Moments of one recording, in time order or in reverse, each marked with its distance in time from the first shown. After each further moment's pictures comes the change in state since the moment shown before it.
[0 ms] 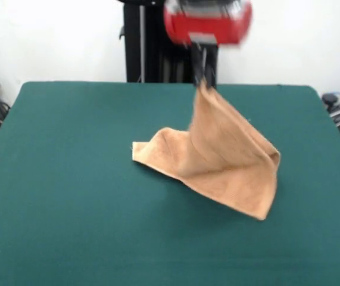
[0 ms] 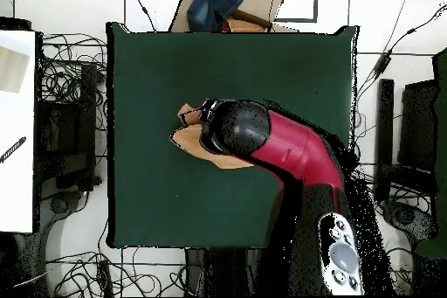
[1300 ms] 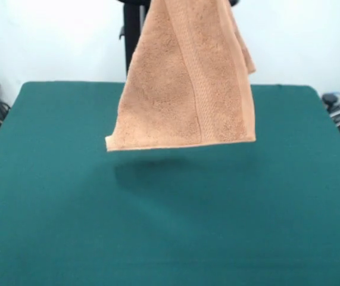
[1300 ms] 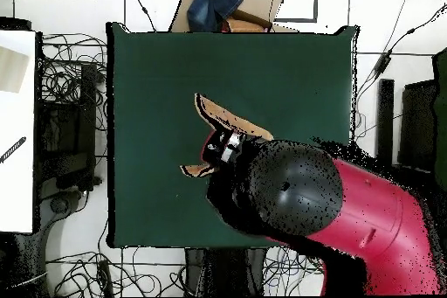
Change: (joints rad) arm -0.064 -0.387 -0.004 0.004 -0.070 0.392 0.000
